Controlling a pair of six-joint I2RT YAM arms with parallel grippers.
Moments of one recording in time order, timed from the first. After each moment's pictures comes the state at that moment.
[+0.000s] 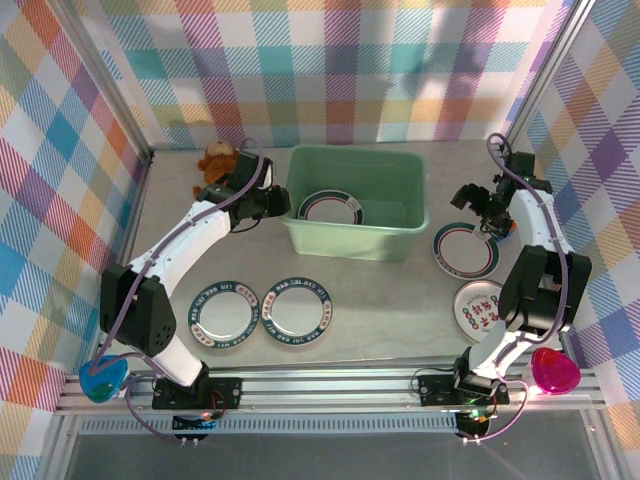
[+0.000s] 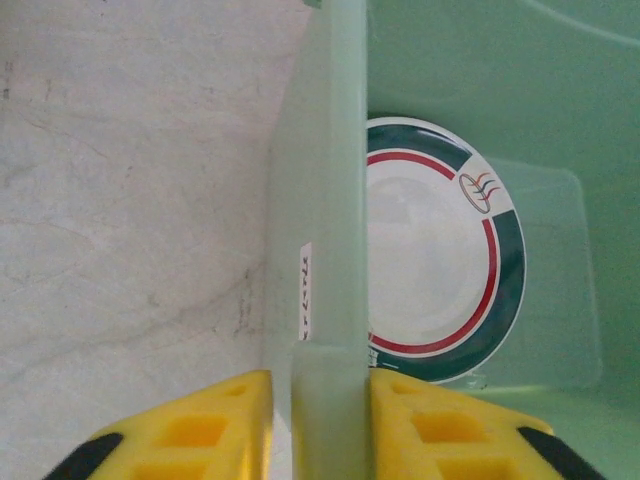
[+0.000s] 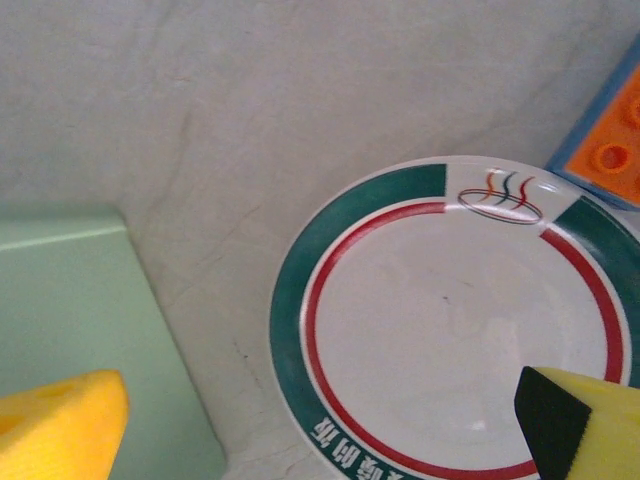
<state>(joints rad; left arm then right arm) -0.40 1.61 1.39 -0.61 0.03 -0.45 -0.25 1.70 1.38 -0.82 -0.21 0.36</state>
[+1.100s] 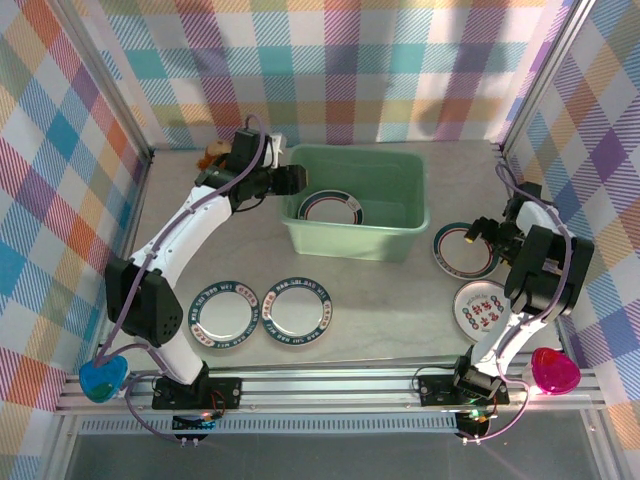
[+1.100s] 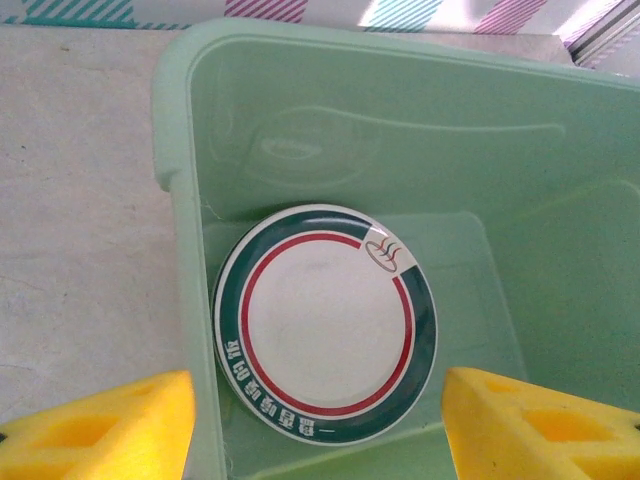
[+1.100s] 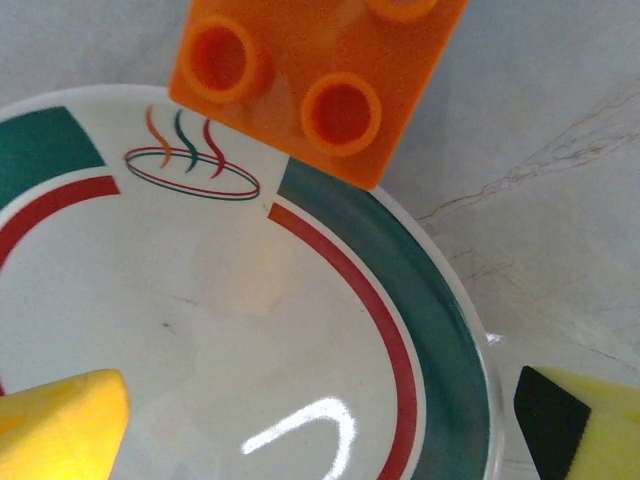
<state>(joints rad) -0.40 1.68 1.59 -0.60 0.14 -0.33 -0.37 1.85 1.26 -0.79 -0.11 0.26</state>
